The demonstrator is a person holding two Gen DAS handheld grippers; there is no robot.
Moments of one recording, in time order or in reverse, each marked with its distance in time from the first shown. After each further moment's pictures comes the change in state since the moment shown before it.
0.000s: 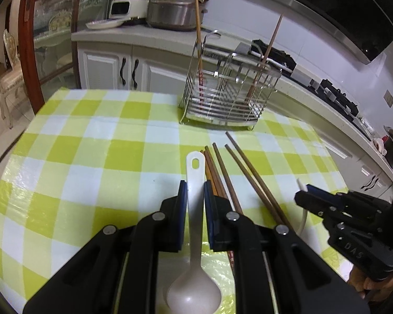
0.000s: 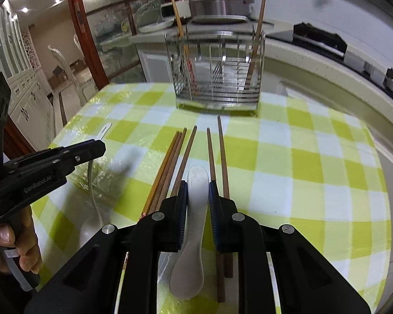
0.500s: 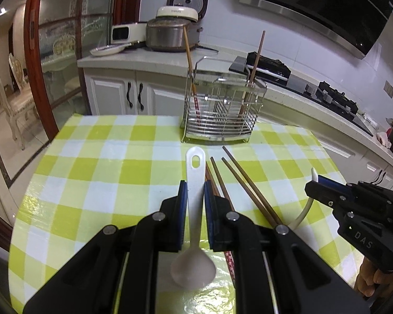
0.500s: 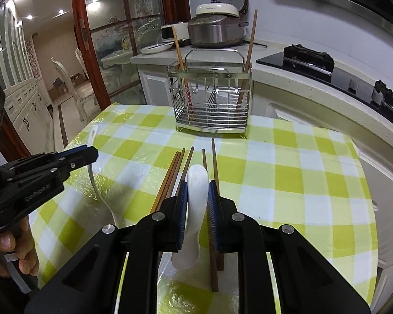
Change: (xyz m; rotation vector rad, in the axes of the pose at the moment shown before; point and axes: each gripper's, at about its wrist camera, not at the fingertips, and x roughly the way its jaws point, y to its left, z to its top) left arm -0.046 -0.025 0.000 0.073 -0.090 0.073; right arm -0.046 0.000 -0.003 -0.003 -0.104 -0.019
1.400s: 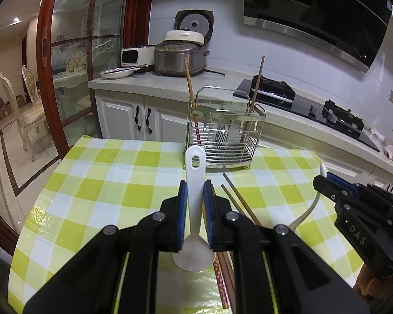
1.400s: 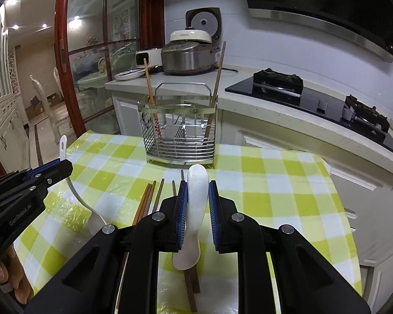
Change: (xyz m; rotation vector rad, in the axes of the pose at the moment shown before) left arm -0.013 -0.020 0.011 -0.018 -0.130 0.059; right arm -0.012 -0.008 0.016 0.034 -0.143 -0.167
